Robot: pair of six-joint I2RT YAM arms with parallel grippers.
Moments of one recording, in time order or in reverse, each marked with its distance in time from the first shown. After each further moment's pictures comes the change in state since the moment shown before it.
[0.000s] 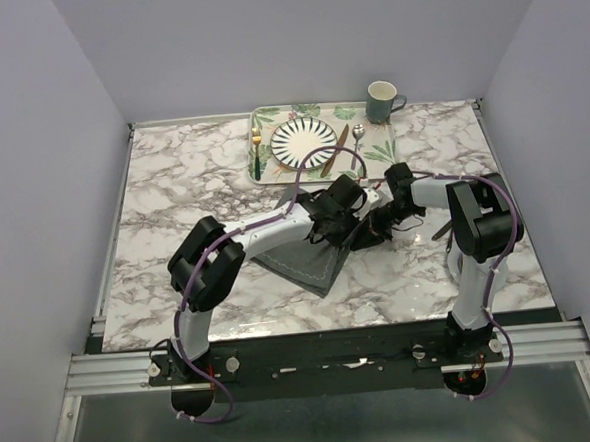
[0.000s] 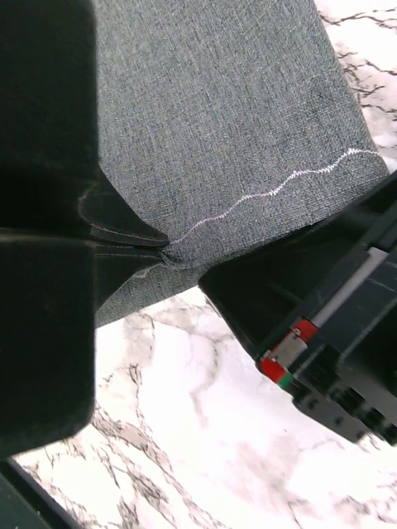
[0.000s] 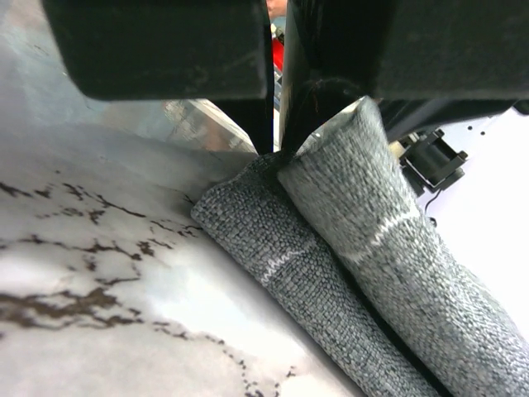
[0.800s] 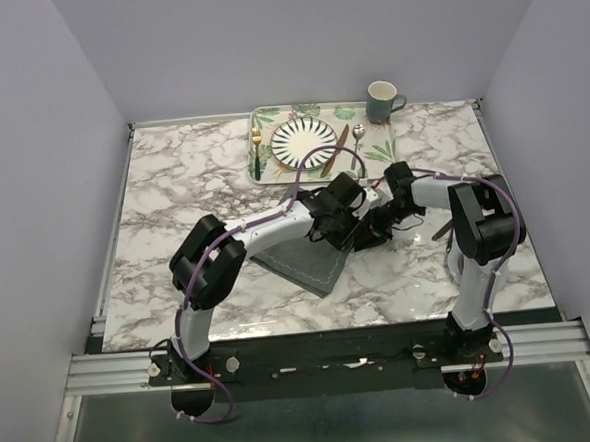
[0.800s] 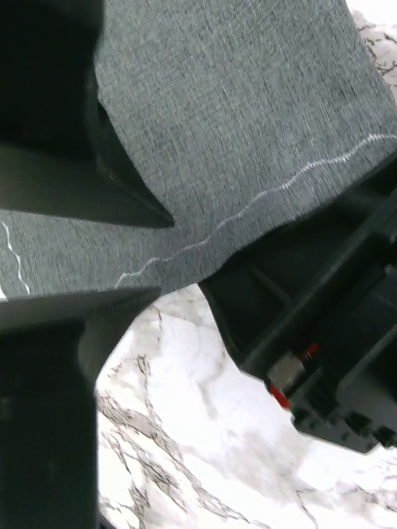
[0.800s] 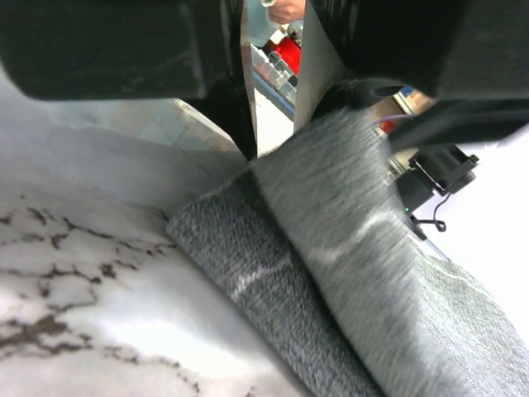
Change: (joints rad) left arm 0.014 0.017 0.028 -0.036 0.046 -0.020; right arm 0.000 -0.022 0.001 -0.014 0.014 -0.026
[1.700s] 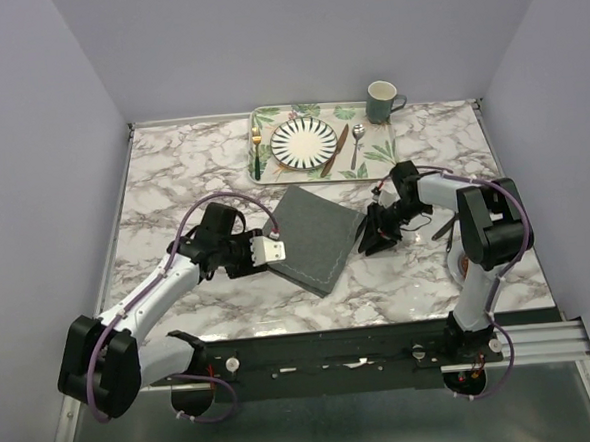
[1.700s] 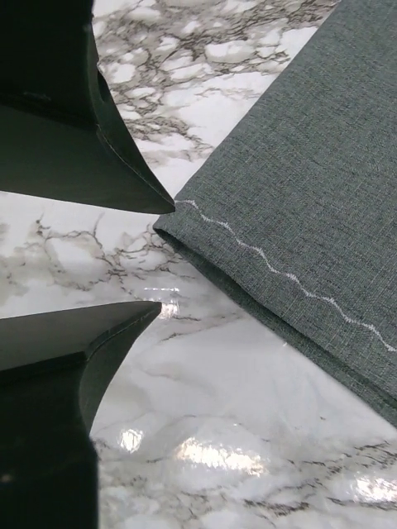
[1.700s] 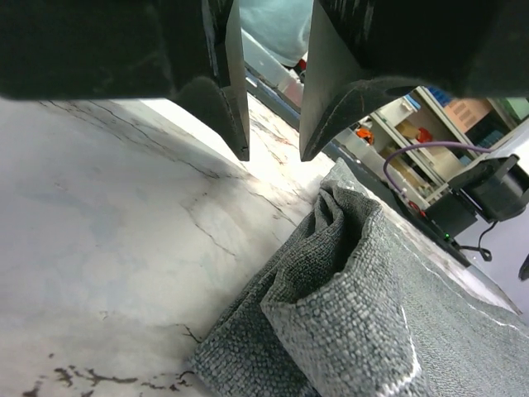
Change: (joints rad) left arm 0.463 -0.817 -0.776 -0.032 0.269 1.049; right arm -0.021 -0.062 0.006 -0.168 0.037 -0.158
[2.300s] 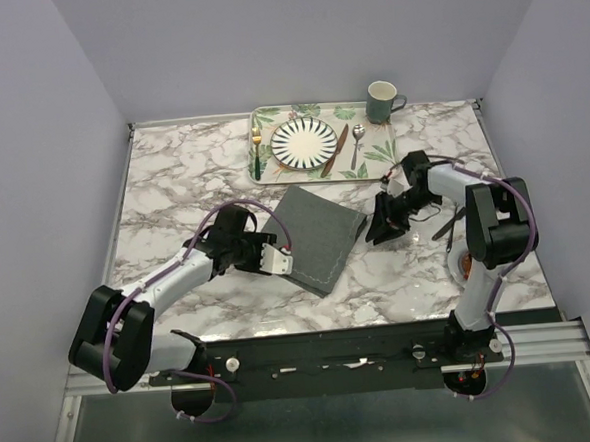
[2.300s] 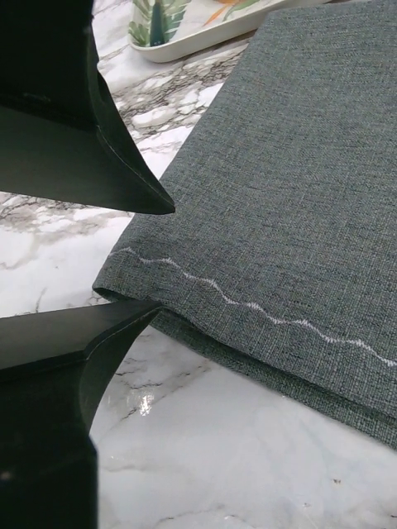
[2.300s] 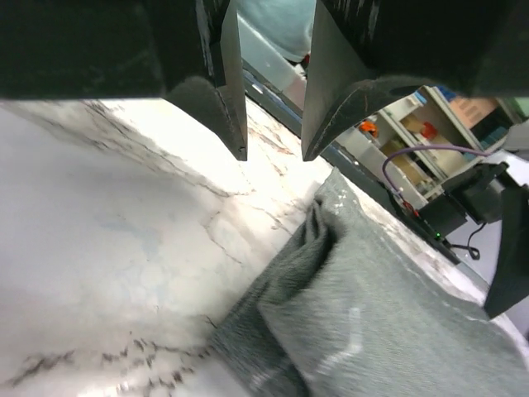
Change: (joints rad) left arm -0.046 0.141 -0.052 0.228 -0.010 0.308; right arm -0.061 0.000 0.072 -0.089 -0.008 -0.078
